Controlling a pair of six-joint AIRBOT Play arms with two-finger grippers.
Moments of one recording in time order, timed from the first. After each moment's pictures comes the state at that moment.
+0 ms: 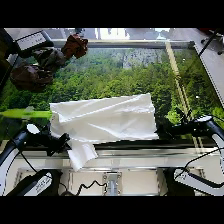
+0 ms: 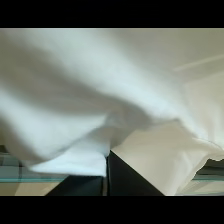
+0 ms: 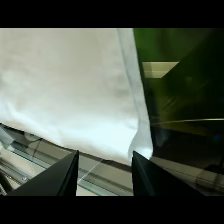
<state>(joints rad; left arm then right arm) 0.19 -1.06 0.37 1.13 -1.16 -1.71 -0.45 -1.24 0.56 -0.89 1.28 1.07</state>
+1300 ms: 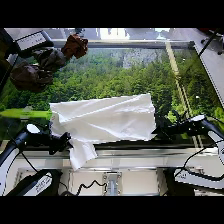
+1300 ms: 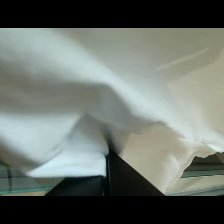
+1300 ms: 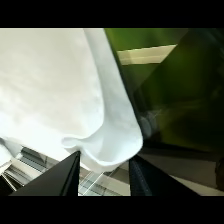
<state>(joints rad) 0.19 -1.06 0.37 1.05 -1.15 -1.63 -0.41 -1.36 0.56 -0.88 1.20 1.14</state>
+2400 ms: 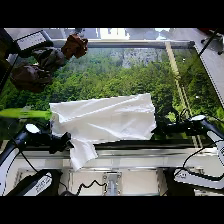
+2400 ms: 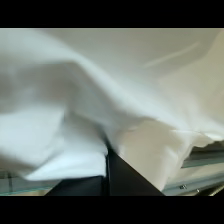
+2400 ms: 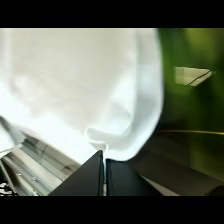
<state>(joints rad) 0.19 -1.06 0.38 0.98 -1.19 -1.51 -0.40 -1.34 0.56 -0.73 1.26 0.88</state>
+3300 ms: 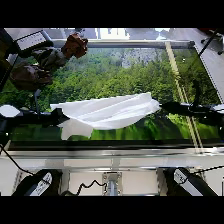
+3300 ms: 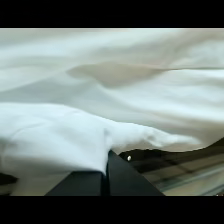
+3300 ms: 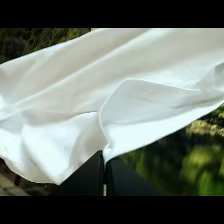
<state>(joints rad) 0.19 -0.92 0.74 0.86 -1.20 -1.42 -0.40 -1.02 0.76 -0.56 1.17 0.85</state>
